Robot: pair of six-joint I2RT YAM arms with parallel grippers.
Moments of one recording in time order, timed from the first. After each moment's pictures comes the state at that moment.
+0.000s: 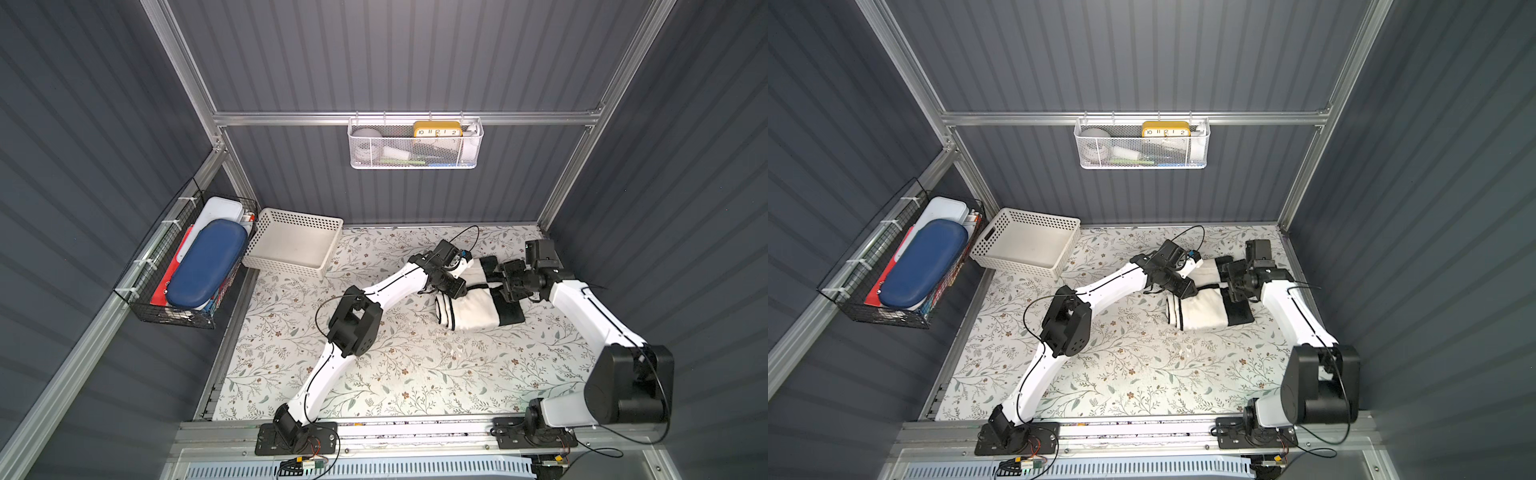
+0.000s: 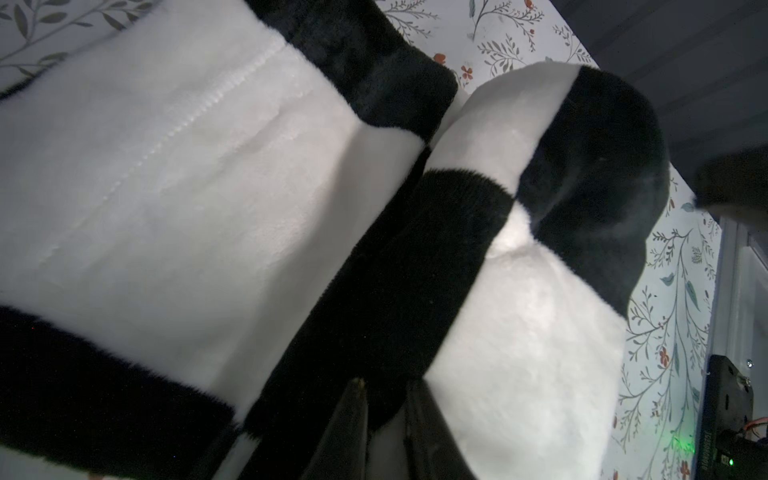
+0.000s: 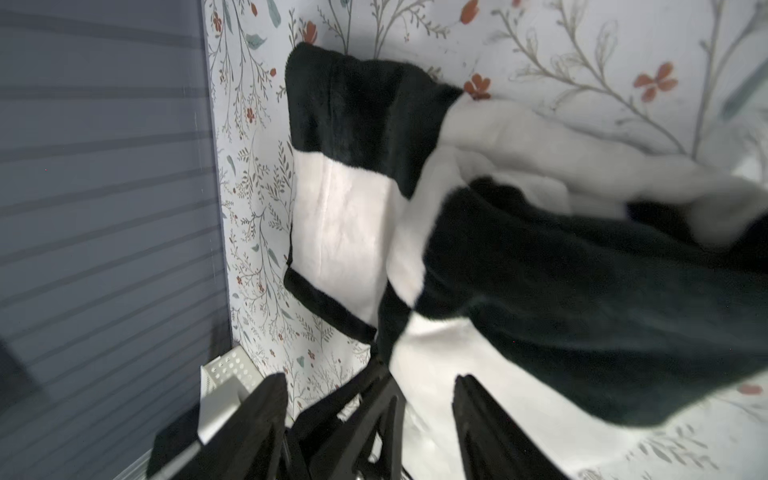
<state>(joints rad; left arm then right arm) -0.83 2.46 2.17 -0.63 0.44 -0.06 0.00 1.36 1.01 -0.57 -0.19 1.31</state>
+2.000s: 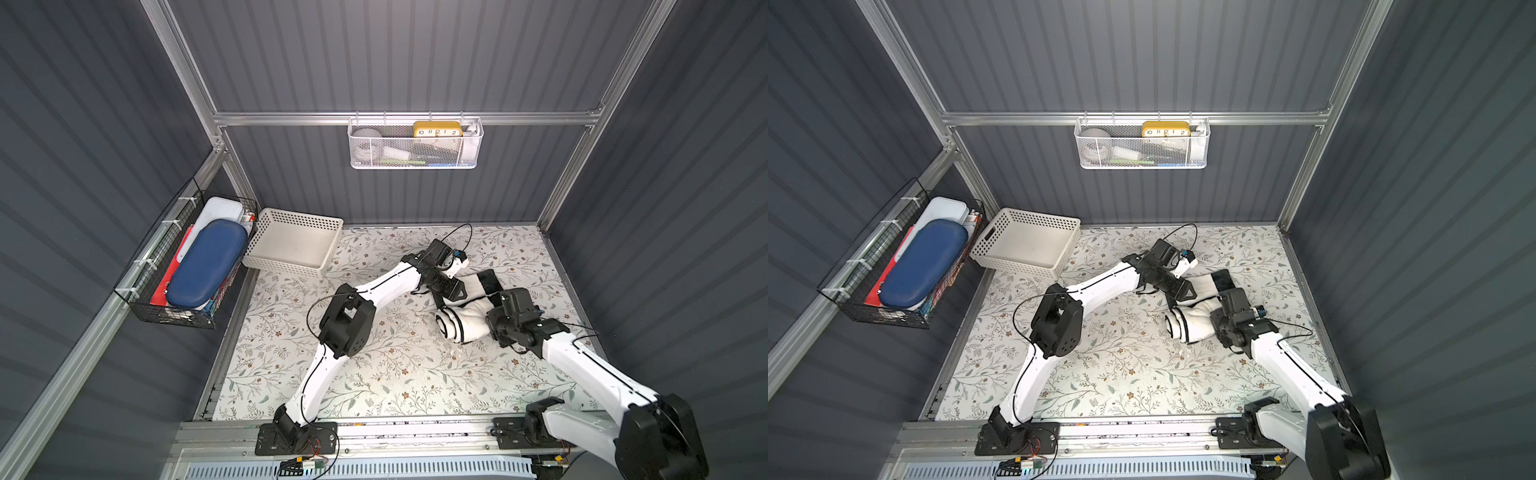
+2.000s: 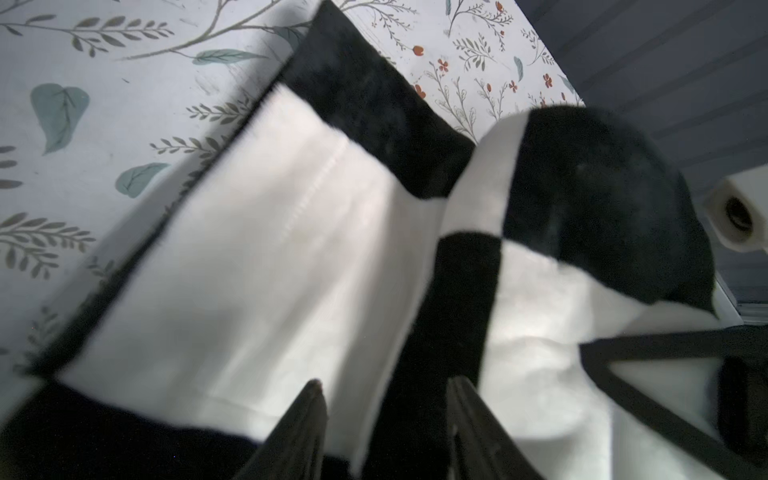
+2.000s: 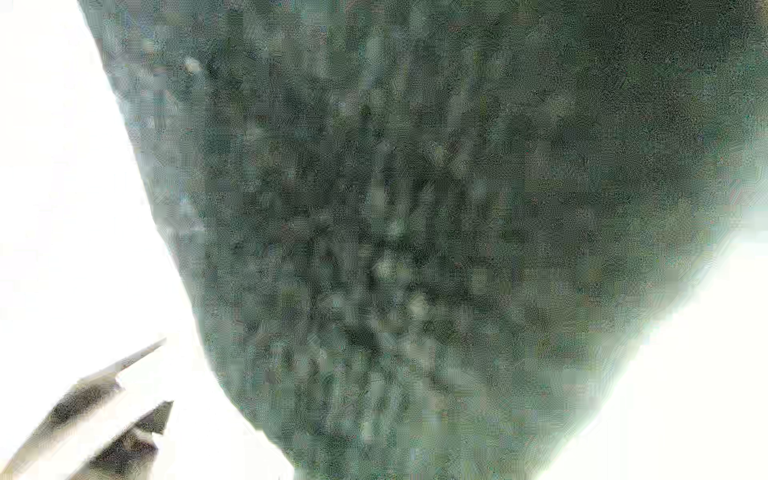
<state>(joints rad) -0.80 2.37 2.03 -0.59 0.52 -0.07 0.24 1.05 0.61 -0.56 0.00 1.43</state>
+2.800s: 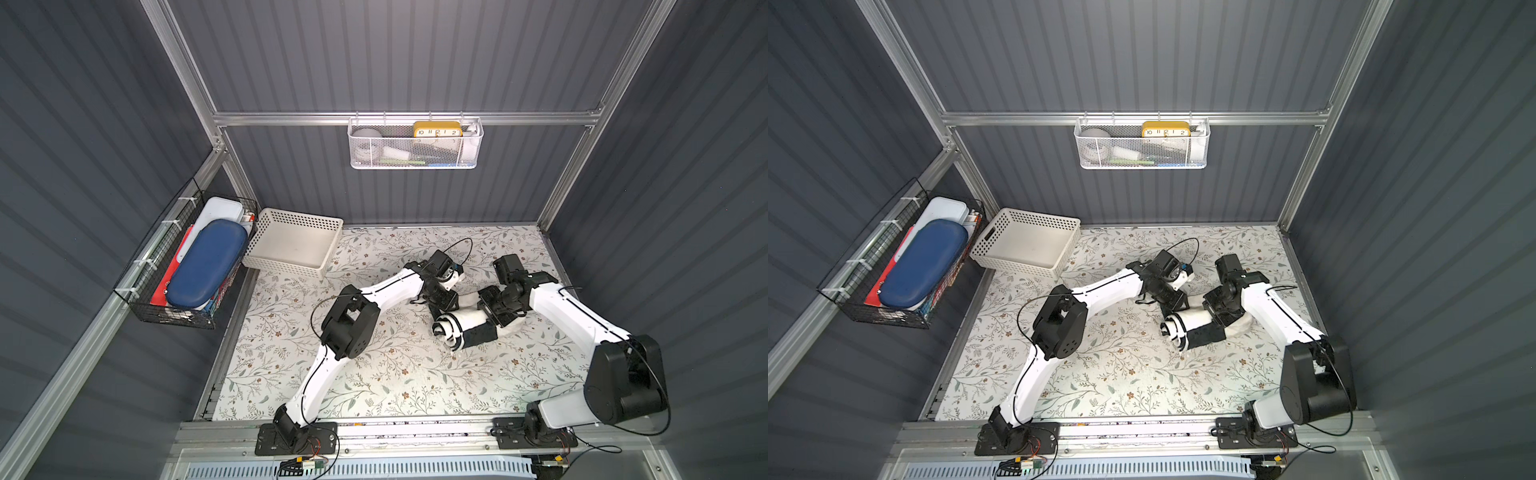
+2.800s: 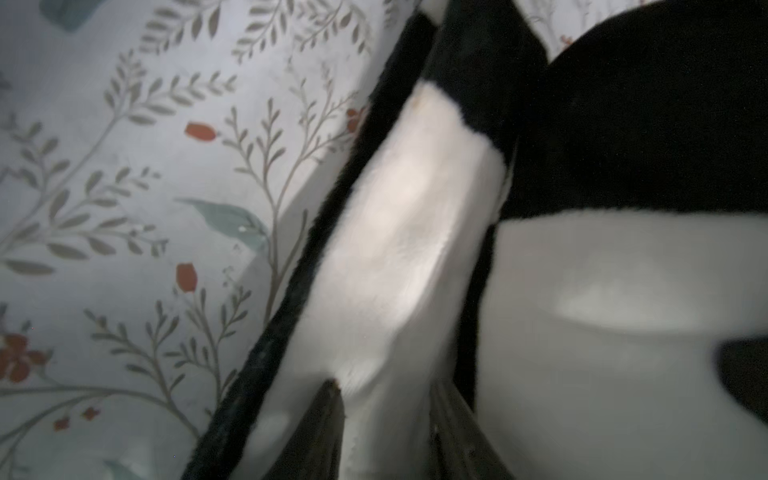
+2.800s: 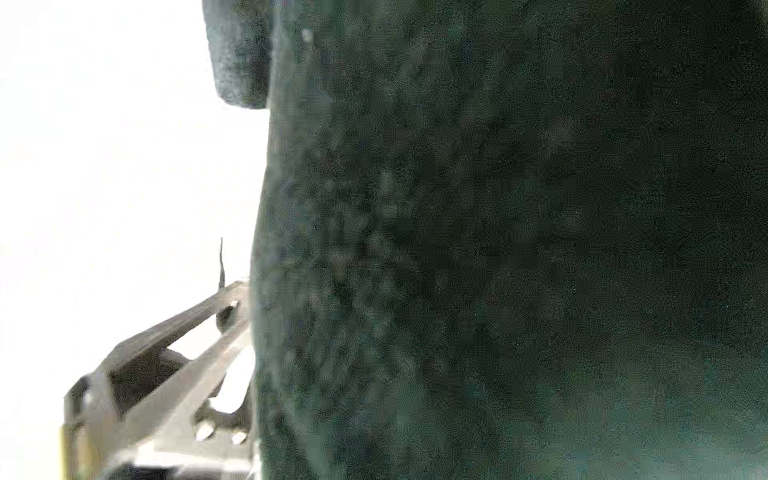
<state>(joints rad) -0.82 2.37 1.94 -0.66 0.41 -0.08 0.19 1.49 1.05 -0.85 -0.18 1.20</state>
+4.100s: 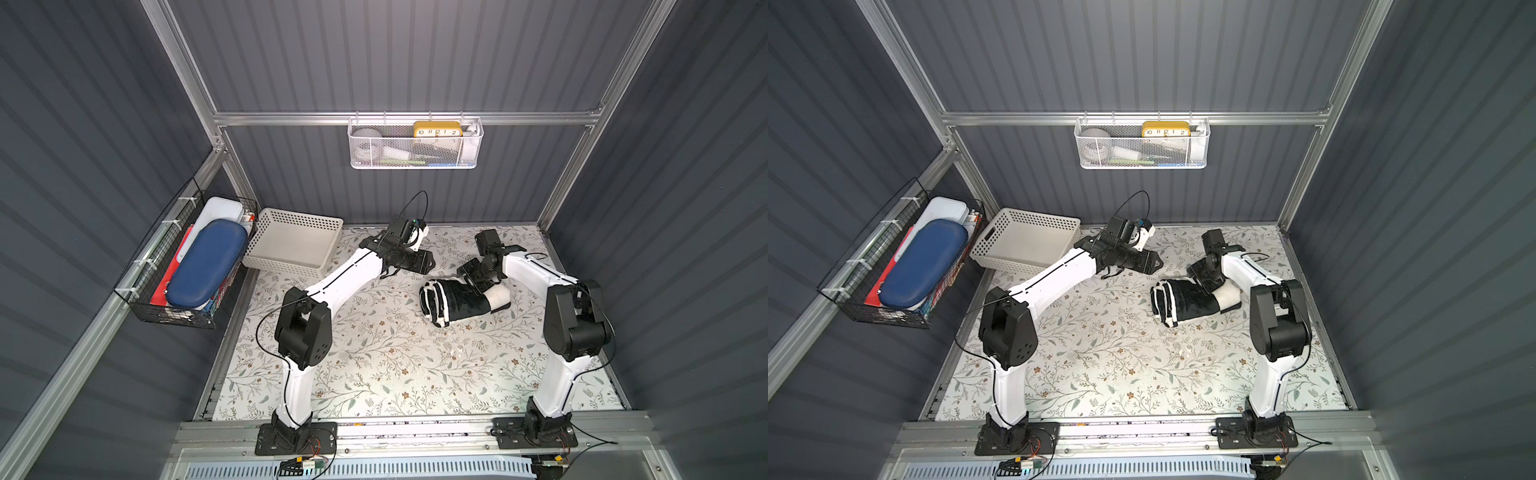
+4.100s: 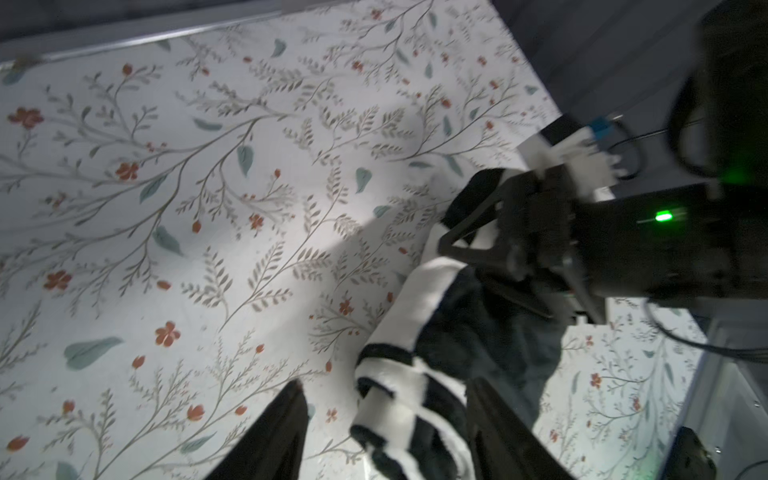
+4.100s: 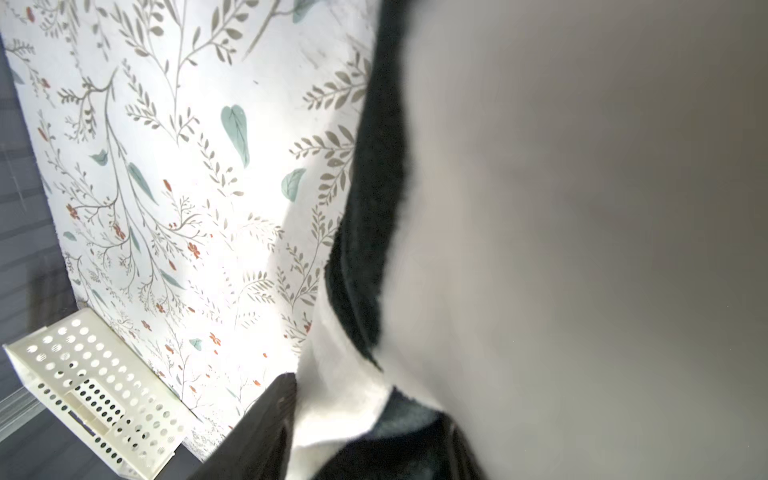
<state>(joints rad) -0.66 2.03 1.86 -0.59 0.34 -0.17 0.18 1.91 1.40 -0.68 -0.21 1.19</state>
